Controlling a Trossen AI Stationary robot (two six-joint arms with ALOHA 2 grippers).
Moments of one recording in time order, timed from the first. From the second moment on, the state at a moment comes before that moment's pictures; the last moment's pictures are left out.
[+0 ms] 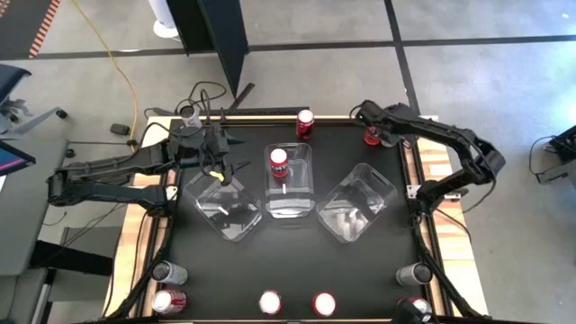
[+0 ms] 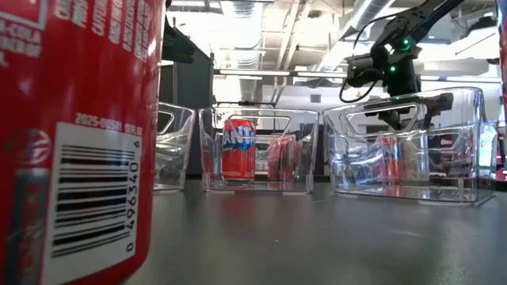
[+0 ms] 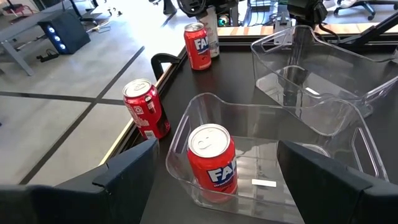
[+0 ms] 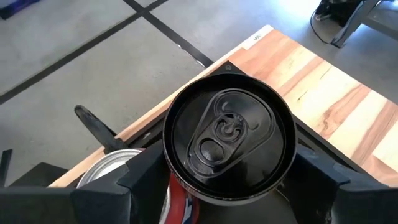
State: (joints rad) left arm 0.31 0.90 0.77 -0.19 -0.06 0.18; right arm -0.78 1.43 0.98 -0.96 0.85 1.47
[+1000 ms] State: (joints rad) left arm 0.31 0.90 0.77 -0.19 -0.06 0.18; right arm -0.64 1.43 1.36 -1.43 0.98 1.47
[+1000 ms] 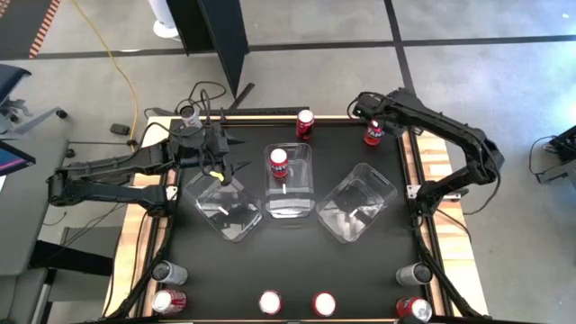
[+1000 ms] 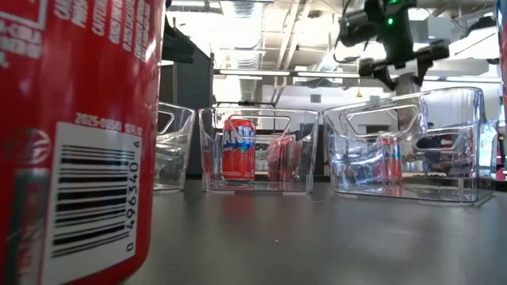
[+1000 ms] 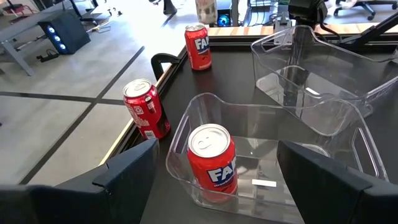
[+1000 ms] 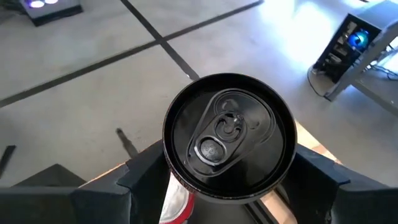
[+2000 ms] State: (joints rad) left arm 0.31 0.90 0.77 -0.19 -0.13 0.19; right arm -0.10 1.42 1.62 -1.57 1.00 1.30
